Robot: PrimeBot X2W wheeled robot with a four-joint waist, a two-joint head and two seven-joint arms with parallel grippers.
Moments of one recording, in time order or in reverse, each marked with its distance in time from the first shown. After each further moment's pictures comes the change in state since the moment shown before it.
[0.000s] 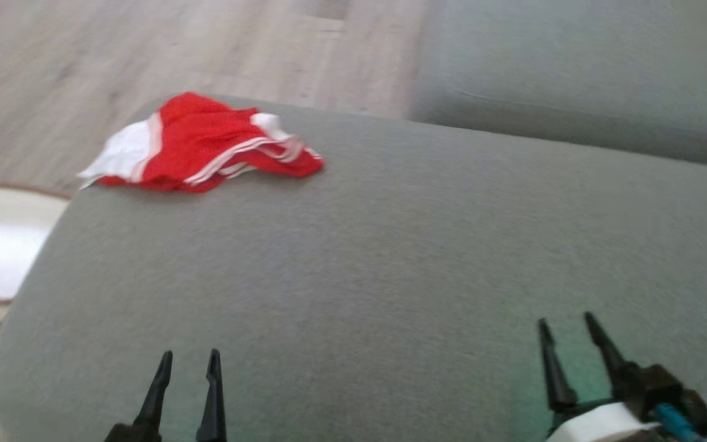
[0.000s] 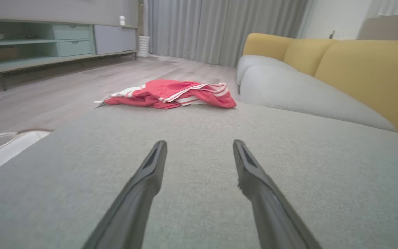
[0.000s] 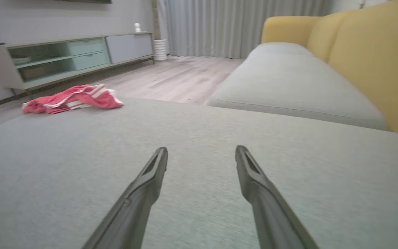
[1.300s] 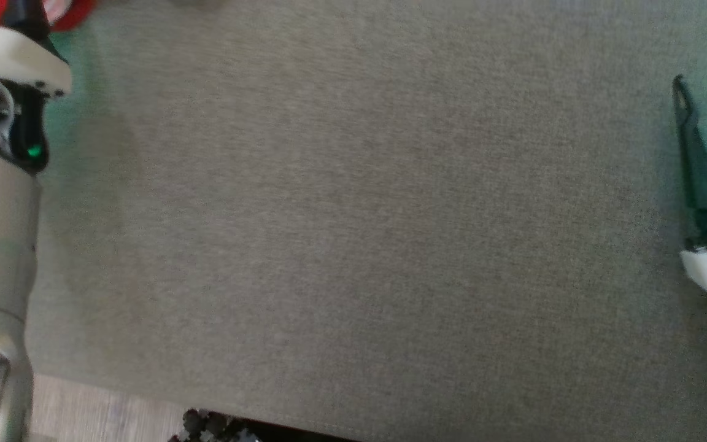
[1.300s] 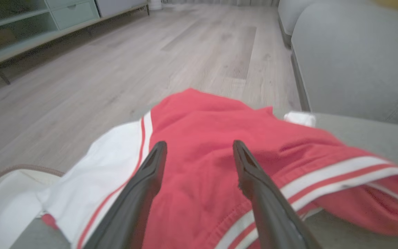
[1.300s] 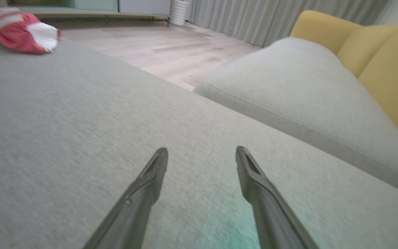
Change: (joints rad) left arm -1.199 0.254 -0.075 0.672 -0.377 -0.082 0.119; right arm -0.294 -0.311 -0.052 -0.609 -0.113 0.000 0.293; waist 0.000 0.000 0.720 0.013
